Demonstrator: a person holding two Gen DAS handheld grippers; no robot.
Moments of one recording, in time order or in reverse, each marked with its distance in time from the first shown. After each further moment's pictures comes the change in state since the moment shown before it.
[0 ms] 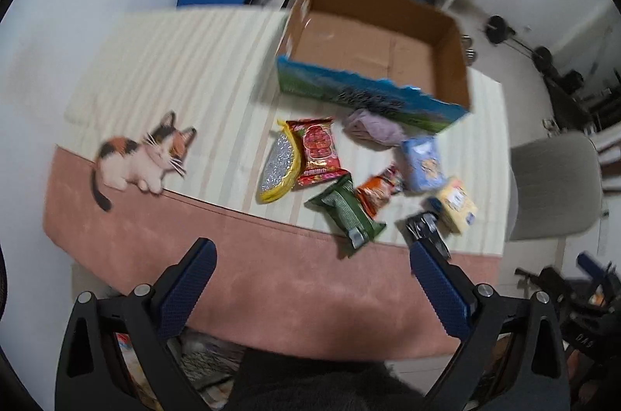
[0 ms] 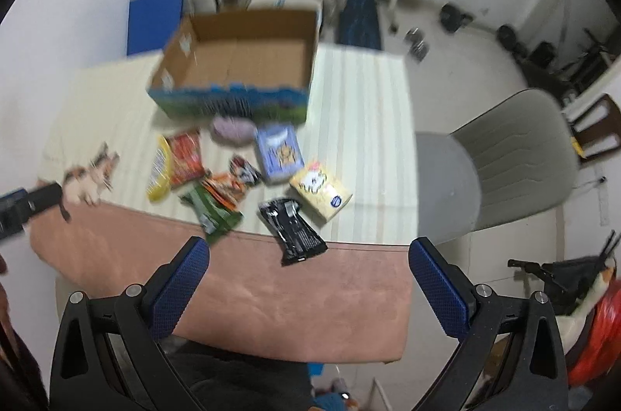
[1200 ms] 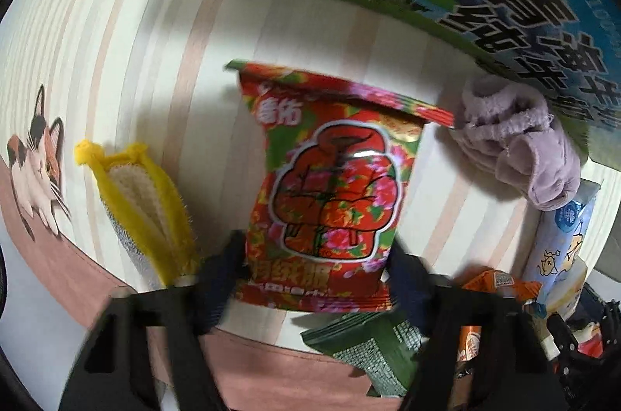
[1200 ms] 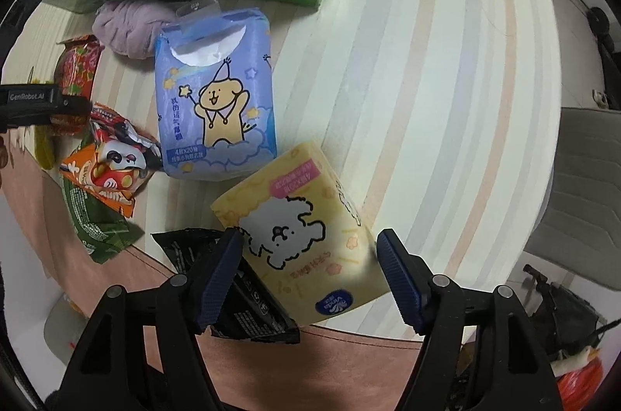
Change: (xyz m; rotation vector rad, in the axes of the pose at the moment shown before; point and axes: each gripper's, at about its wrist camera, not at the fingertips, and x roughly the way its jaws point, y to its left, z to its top) left arm 0.292 -0.012 0.104 0.007 0.388 0.066; right arm 0.292 -0.006 0.067 -0.207 0.385 0.100
